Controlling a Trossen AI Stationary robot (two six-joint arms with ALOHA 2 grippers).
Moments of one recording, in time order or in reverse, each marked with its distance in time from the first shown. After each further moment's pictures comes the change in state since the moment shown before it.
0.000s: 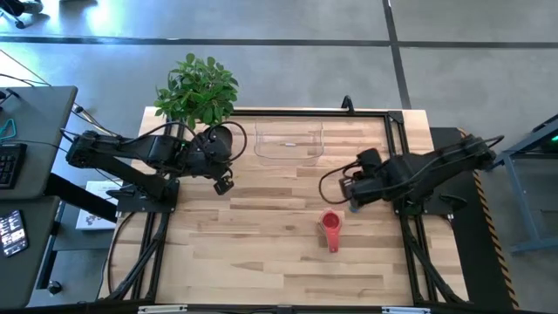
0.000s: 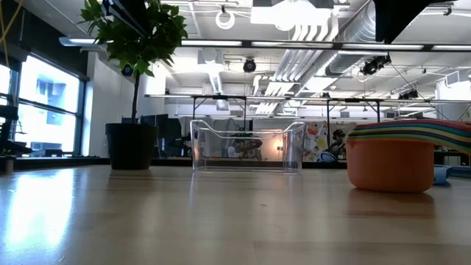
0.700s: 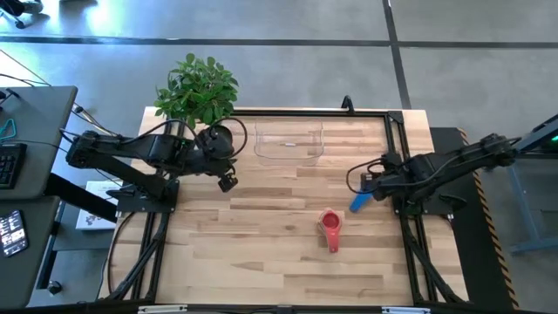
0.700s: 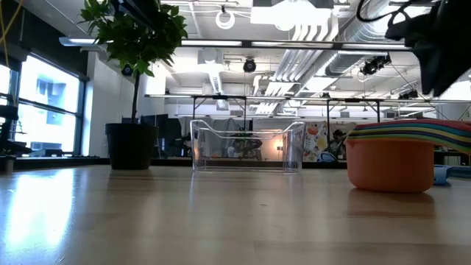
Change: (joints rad) left arm 0.017 0.000 0.000 0.090 -0.034 0.039; right arm -0.049 -0.425 -0.544 0.217 -0.123 0.220
